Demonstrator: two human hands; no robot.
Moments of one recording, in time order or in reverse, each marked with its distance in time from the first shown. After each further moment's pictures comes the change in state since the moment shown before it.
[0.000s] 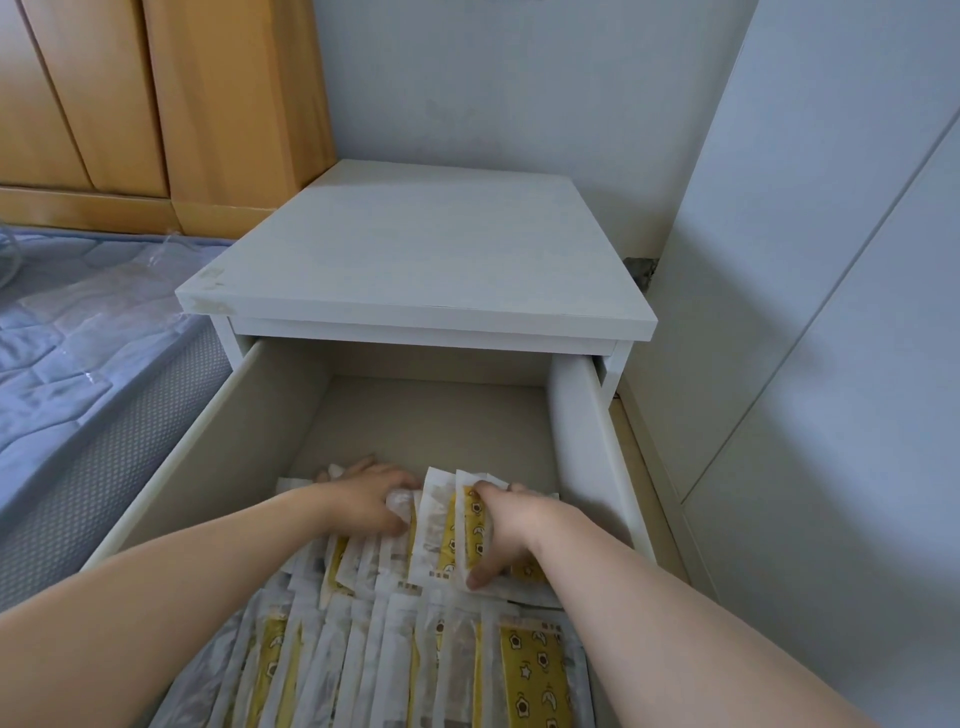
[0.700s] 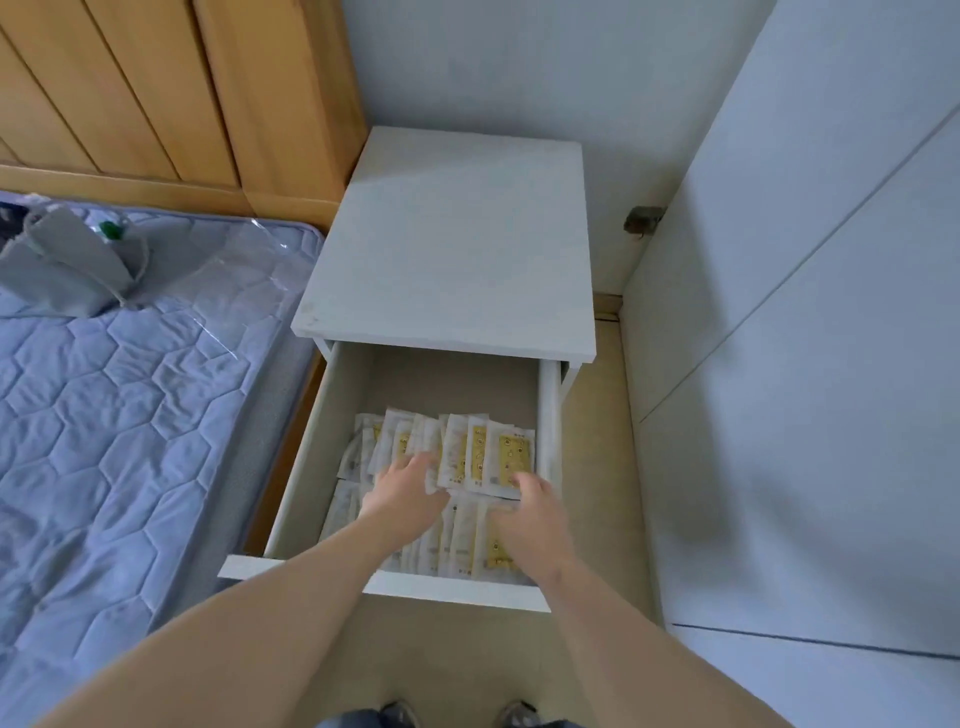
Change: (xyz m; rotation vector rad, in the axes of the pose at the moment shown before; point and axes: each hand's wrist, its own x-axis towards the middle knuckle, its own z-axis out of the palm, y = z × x) left_hand -0.208 0.112 -0.074 -0.482 0.051 -0.263; right_hand -0.211 -0.037 -0.047 0.782 0.139 0.172
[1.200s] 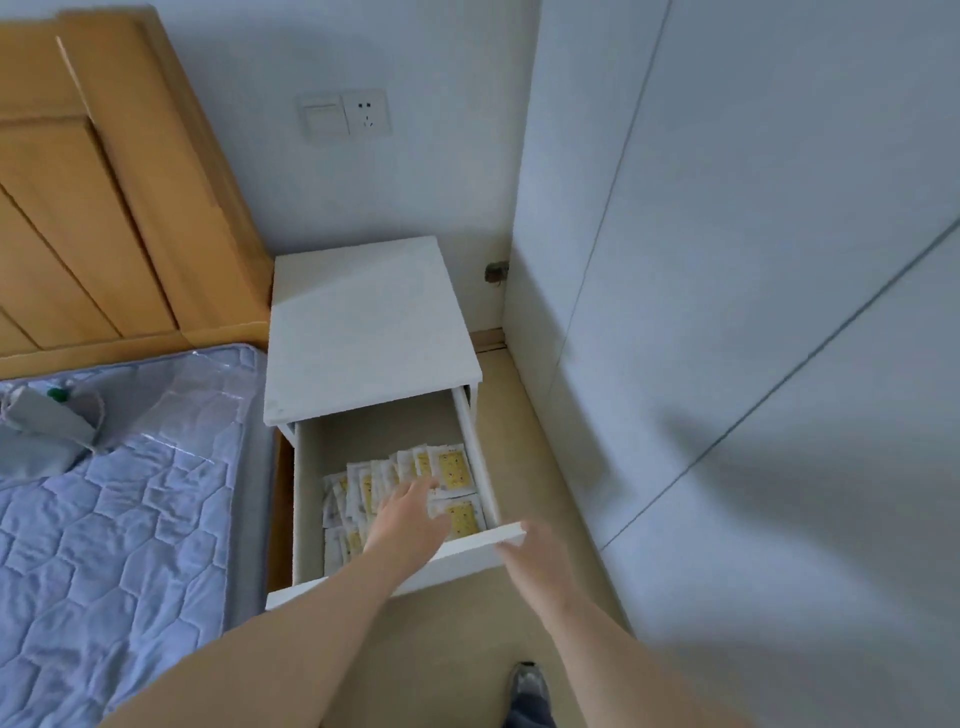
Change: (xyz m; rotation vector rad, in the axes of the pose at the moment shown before) left_hand -0.188 0.061 -0.056 0.081 -0.039 0.274; right_hand -0.222 -0.019 -0.024 0.350 0.246 0.283
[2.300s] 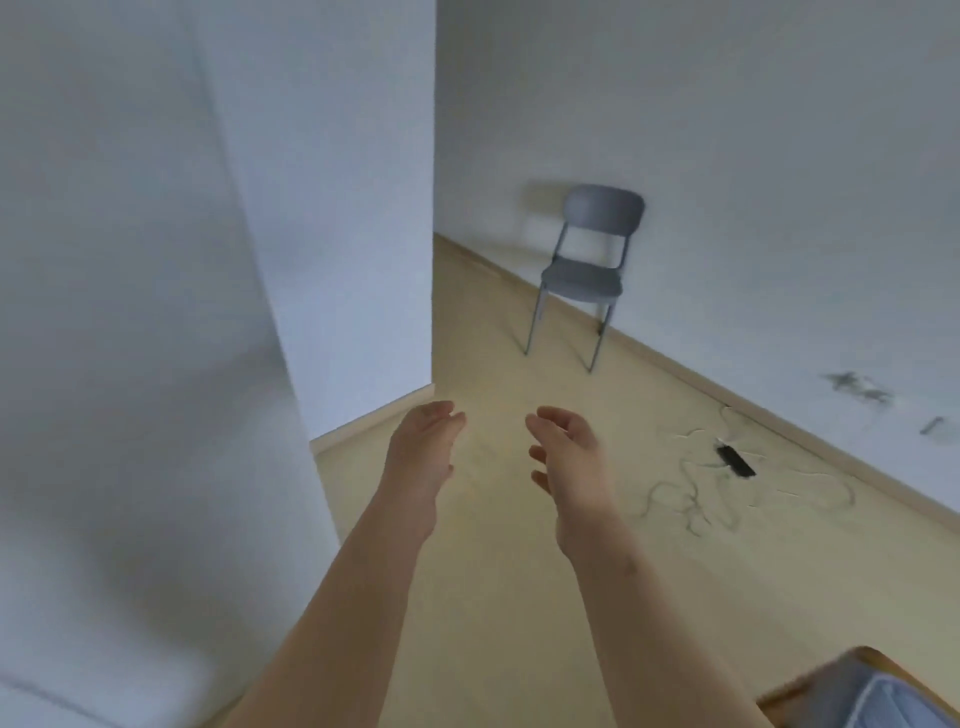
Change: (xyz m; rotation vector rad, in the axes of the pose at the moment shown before) left_hand -0.690 0.093 0.303 -0.040 -1.481 0.746; right_hand -0.663 0.397 0.033 1.379 1.993 0.344
